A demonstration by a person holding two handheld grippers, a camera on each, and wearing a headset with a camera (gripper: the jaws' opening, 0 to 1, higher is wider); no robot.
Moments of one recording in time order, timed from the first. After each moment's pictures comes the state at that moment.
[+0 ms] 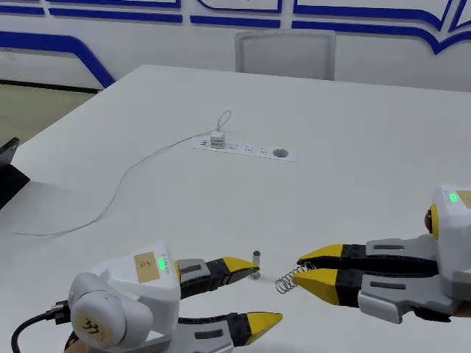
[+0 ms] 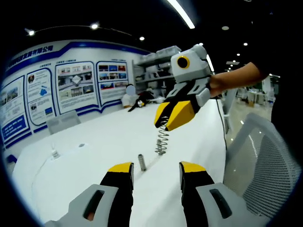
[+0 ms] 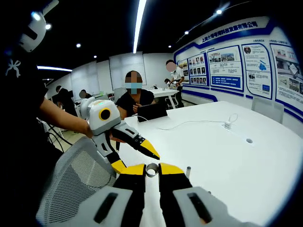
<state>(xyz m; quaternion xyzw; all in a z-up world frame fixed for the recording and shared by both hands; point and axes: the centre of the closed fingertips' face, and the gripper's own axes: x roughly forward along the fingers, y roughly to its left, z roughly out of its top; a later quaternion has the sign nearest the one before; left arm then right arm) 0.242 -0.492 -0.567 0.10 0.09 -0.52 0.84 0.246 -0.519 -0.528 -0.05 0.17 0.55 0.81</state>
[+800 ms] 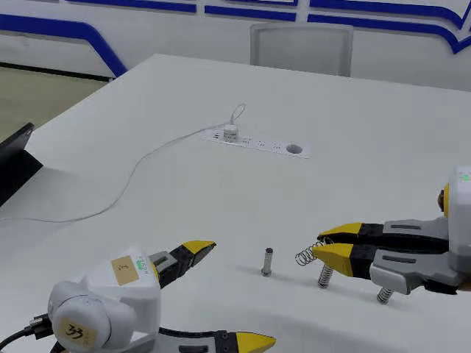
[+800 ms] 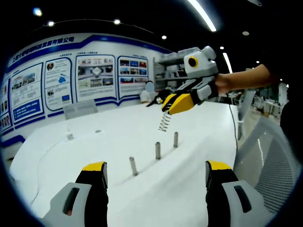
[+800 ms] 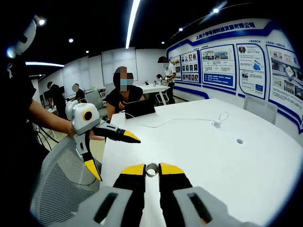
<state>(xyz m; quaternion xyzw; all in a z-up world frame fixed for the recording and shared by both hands) 0.254 -0.453 -0.582 0.06 0.11 -0.45 0.88 0.287 -0.520 -0.533 -0.08 0.18 0.52 0.83</state>
